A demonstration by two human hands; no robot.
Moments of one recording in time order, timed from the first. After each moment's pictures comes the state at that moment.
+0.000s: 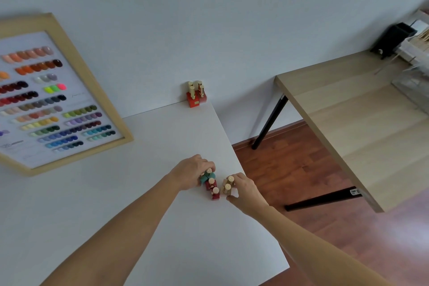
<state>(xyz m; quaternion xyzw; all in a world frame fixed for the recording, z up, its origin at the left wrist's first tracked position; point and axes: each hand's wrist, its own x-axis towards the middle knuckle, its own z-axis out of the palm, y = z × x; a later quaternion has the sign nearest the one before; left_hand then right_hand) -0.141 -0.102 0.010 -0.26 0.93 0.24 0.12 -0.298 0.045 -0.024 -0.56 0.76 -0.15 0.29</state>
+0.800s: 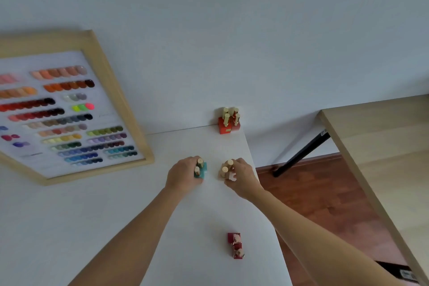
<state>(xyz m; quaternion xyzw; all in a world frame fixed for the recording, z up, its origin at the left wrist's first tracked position) -0.112 -0.201 -0.004 -0.56 0.77 0.29 -0.07 -0.299 -0.146 -0.022 -0.59 0.72 -0.17 0.31</state>
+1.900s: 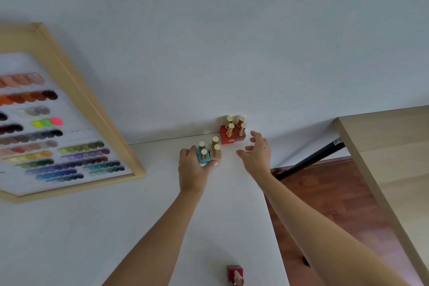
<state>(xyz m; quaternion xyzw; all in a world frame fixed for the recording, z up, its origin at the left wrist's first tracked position) -0.170 -0.251 -0.037 -0.66 0.62 0.32 -0.27 -0.337 -0.246 -0.029 -0.38 0.80 -0.34 0.30</state>
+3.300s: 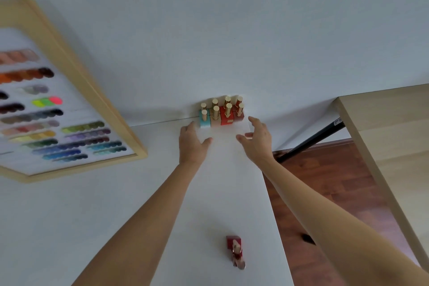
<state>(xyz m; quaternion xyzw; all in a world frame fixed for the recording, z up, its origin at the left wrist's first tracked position) -0.170 -0.261 -0.026 -0.66 0.62 0.35 -0.22 -0.338 -0.221 -0.020 -0.43 0.79 -0.30 0.32</state>
